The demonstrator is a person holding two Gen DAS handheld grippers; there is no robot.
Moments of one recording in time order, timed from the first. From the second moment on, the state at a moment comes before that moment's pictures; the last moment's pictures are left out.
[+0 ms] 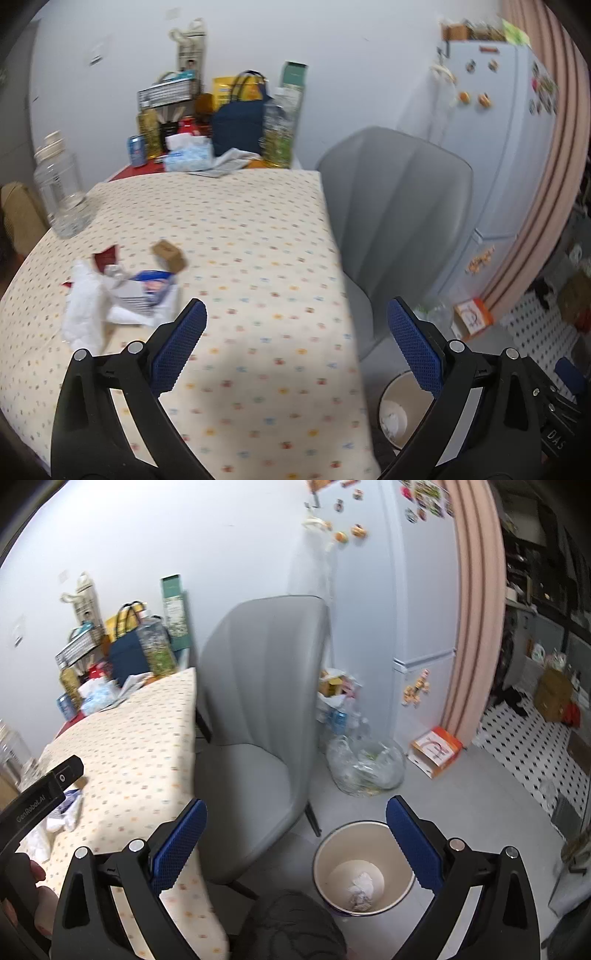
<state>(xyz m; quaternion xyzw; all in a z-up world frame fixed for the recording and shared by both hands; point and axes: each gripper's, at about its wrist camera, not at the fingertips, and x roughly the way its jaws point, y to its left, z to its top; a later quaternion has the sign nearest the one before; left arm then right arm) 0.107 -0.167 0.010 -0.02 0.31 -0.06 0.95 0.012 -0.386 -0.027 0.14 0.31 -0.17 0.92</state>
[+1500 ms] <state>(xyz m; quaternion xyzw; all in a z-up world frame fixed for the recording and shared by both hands) 0.054 0.099 -0.027 -0.14 0.28 0.08 0.95 0.047 -0.150 -0.009 0.02 0.33 0.04 0.94</state>
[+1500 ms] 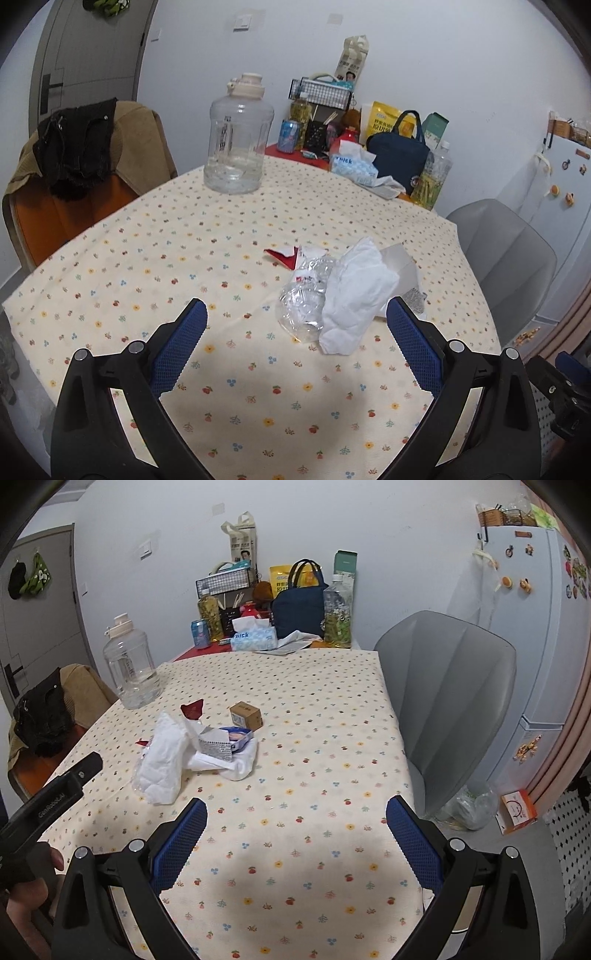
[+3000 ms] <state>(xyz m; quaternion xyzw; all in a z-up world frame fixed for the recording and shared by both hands) 0.087 0.117 -0.016 -0.18 0.27 0.06 0.94 0.086 -0.125 -0.014 0.01 0.34 0.07 0.94</state>
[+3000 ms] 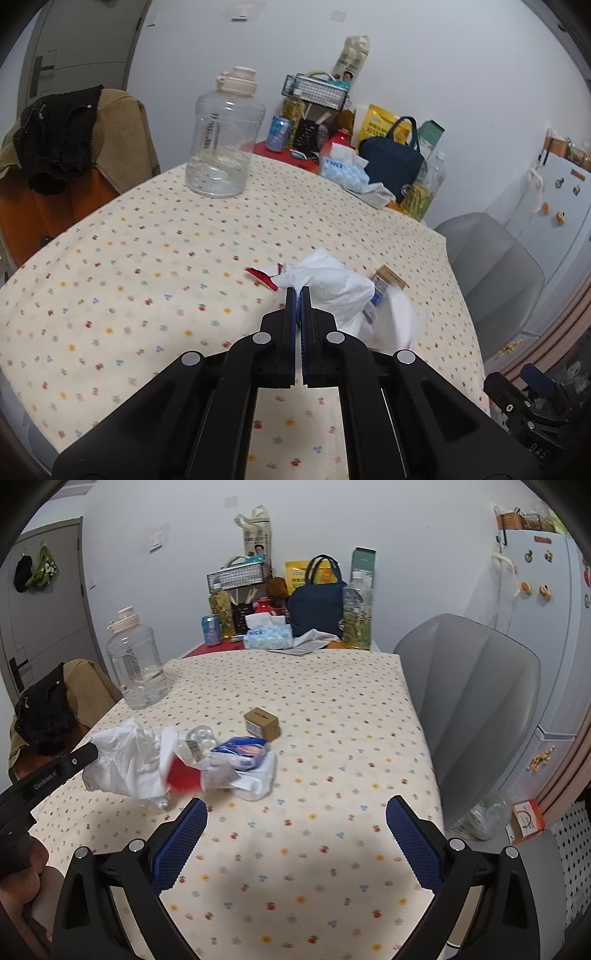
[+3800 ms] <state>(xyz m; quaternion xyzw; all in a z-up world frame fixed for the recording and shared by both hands) 0.092 0.166 -0.067 -0.21 0.32 0.11 0.92 0.099 -0.031 -0.053 -0.03 0.40 0.16 0.90</state>
